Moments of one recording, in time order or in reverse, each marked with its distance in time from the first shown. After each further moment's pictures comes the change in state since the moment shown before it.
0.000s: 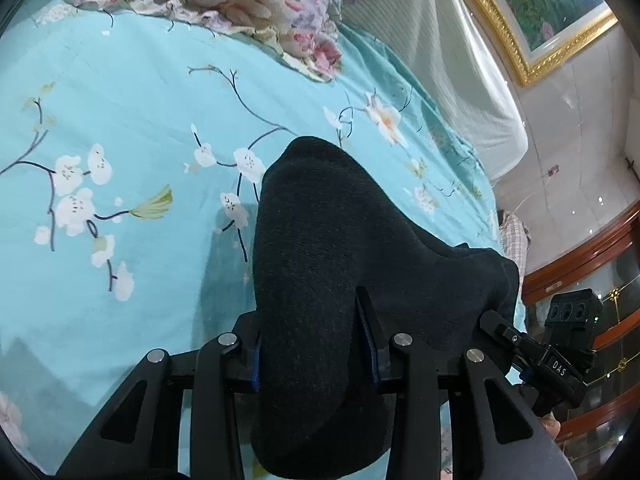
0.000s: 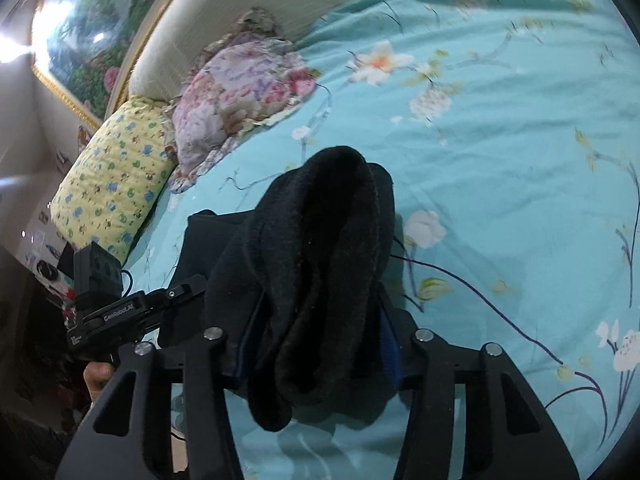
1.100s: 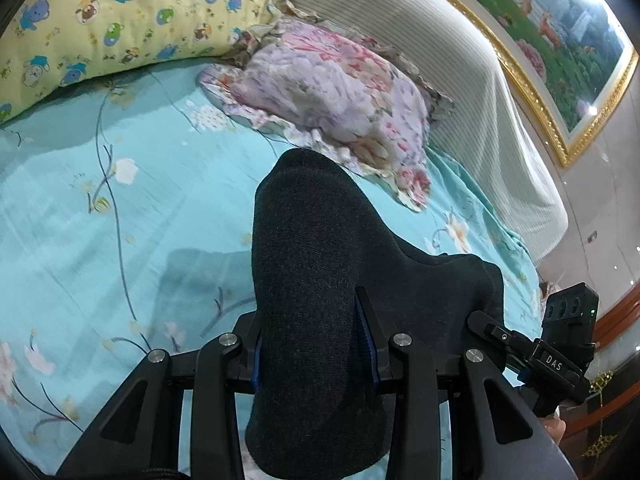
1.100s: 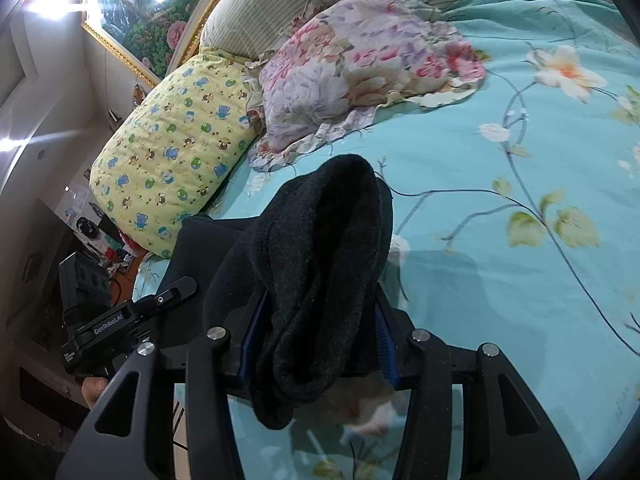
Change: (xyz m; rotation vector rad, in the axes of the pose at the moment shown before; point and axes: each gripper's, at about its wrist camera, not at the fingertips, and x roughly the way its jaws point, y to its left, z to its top) left arm -0.153 0.107 0.049 -0.068 -0.270 0.207; right arm 0.119 0.141 0.035 -0.134 0.084 0.212
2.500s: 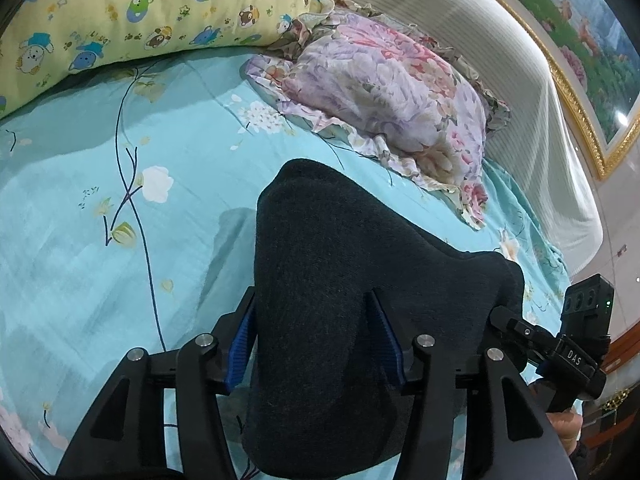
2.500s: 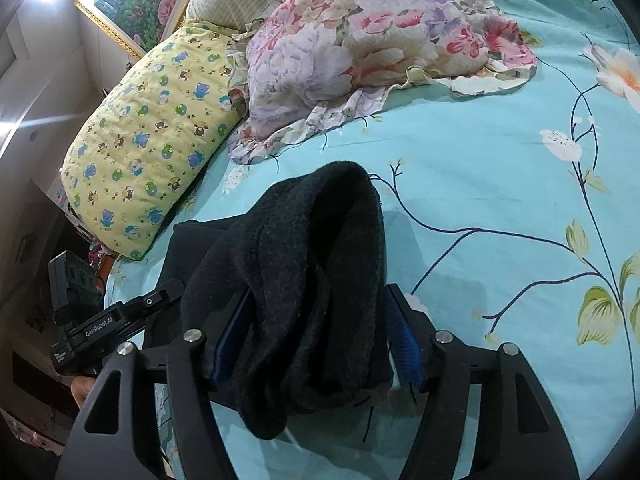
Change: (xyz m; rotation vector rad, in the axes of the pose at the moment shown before) left arm 0.048 0.044 0.025 -0.031 -0.004 0.109; right arm 0.083 -0.015 0.034 -0.039 0.063 -0.018
